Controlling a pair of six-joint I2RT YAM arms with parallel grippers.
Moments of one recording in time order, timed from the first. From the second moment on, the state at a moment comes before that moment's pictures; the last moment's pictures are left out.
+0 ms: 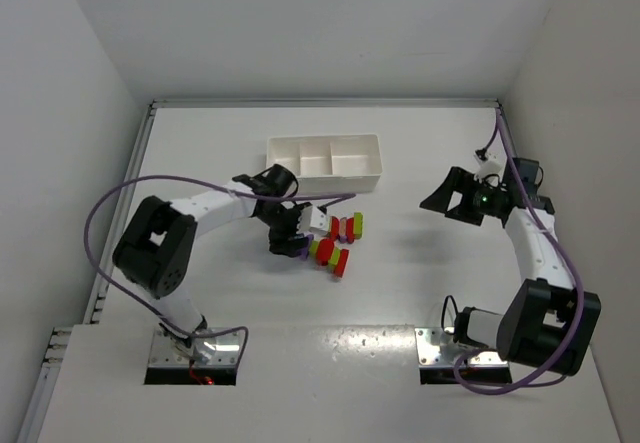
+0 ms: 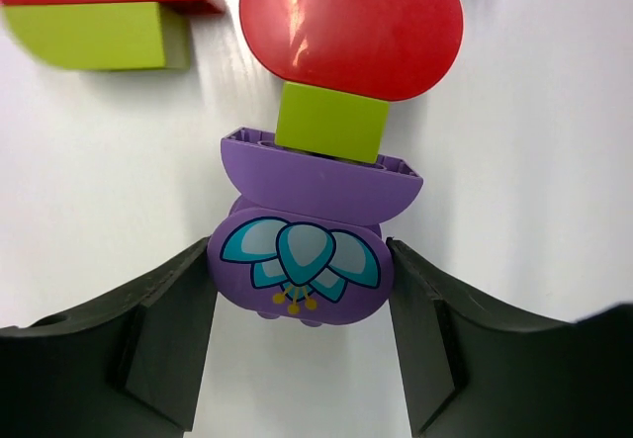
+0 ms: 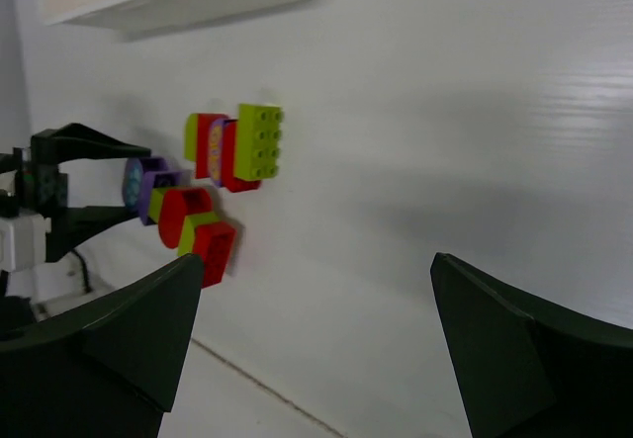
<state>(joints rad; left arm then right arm) -0.54 1.76 1.10 -0.67 0.52 1.07 -0.28 1.22 0.80 -0.54 -0.67 0.09</state>
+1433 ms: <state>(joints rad) -0.81 1.50 1.04 -0.34 0.45 0.87 0.23 1.64 1.04 -0.61 -1.19 -0.02</state>
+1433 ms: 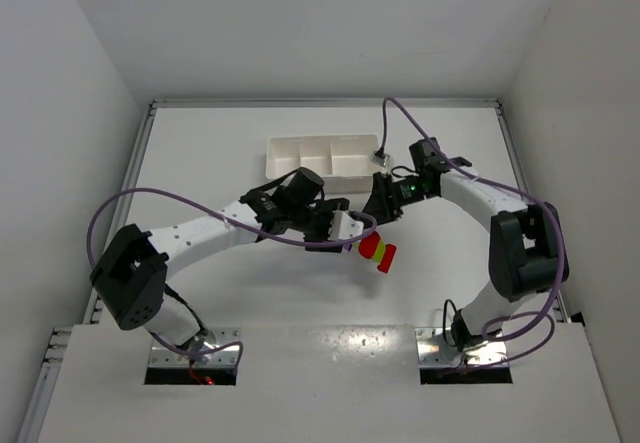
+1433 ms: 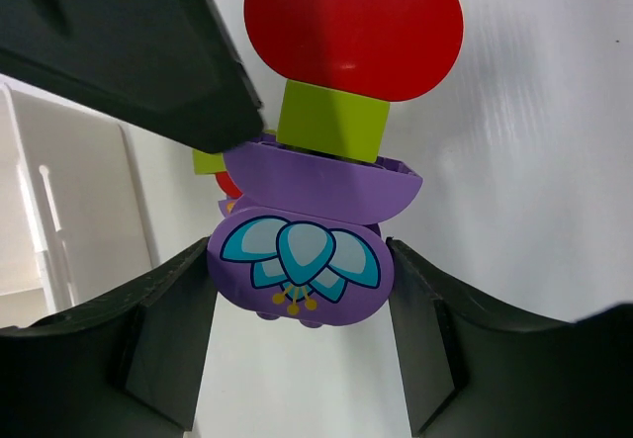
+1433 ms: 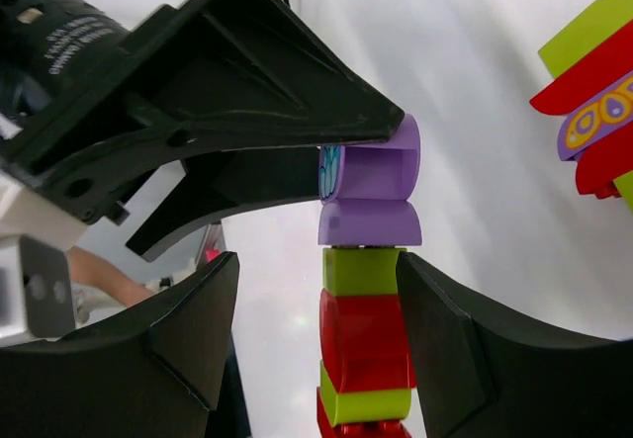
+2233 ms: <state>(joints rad) -0.81 1.46 1.02 -0.30 0.43 0.86 0.28 1.74 1.09 -0.61 -1.17 -0.02</state>
